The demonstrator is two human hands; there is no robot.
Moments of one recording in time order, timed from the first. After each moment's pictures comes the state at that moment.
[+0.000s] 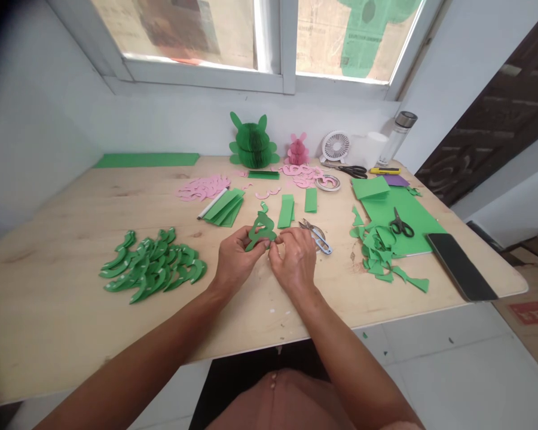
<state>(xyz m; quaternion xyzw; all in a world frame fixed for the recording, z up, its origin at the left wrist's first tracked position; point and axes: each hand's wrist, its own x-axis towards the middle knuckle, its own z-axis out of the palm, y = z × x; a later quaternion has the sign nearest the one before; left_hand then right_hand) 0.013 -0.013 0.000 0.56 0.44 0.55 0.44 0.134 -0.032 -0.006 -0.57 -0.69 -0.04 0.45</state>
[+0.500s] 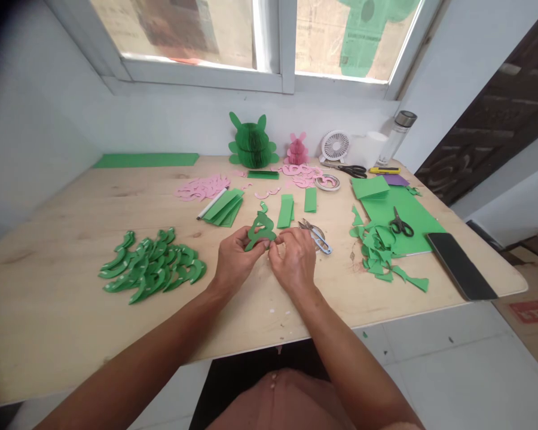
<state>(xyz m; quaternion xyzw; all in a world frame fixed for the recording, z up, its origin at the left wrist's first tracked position) 0.013 -0.014 0.002 0.55 0.44 0.54 0.45 0.135 -0.032 -0.006 -0.58 -0.68 -0.01 0.45</state>
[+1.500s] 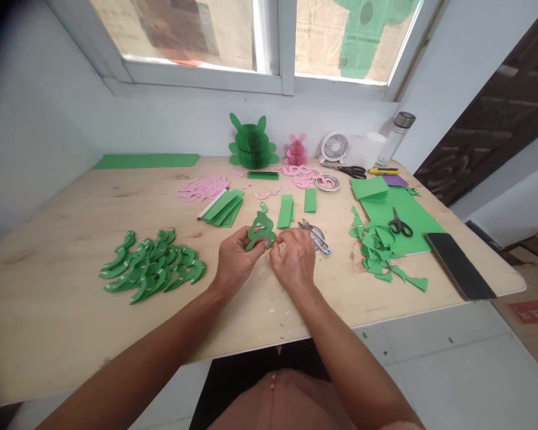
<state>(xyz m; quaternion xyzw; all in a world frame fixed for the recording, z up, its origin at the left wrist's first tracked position) 0.013 -0.012 -0.001 0.56 0.45 0.54 0.44 0.136 -0.030 -0.010 -0.58 -0.68 -0.01 0.45</state>
